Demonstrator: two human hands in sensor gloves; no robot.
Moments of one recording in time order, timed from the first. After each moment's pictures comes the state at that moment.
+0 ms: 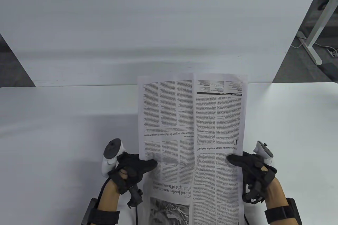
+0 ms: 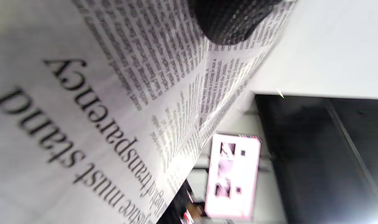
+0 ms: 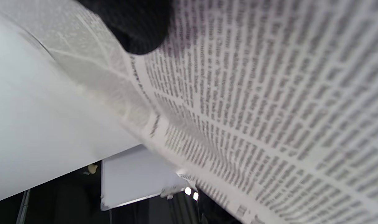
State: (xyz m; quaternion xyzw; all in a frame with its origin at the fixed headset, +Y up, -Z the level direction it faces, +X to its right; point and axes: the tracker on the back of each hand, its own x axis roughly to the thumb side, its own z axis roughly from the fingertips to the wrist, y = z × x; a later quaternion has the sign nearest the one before) left_hand -0.183 -0.731 -0.343 -0.21 -0.19 0.67 0.68; right_hand 0.251 -0.766 -0.344 0.15 0.29 0.53 0.78
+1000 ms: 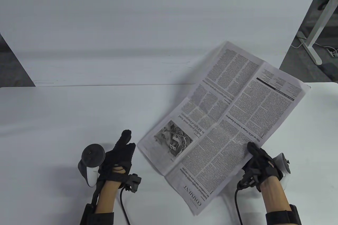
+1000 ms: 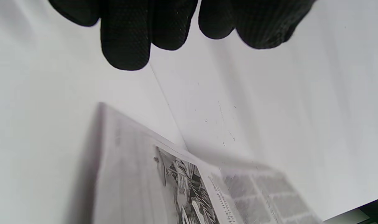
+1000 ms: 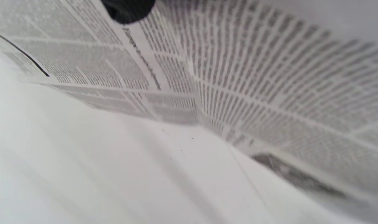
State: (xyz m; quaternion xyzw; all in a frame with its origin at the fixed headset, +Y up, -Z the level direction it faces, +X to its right) left_hand -0.237 -0.731 -0.339 0.04 0.02 0.55 0.83; right_hand 0.276 -0.782 -0.327 -0.14 0.10 0.42 0.89
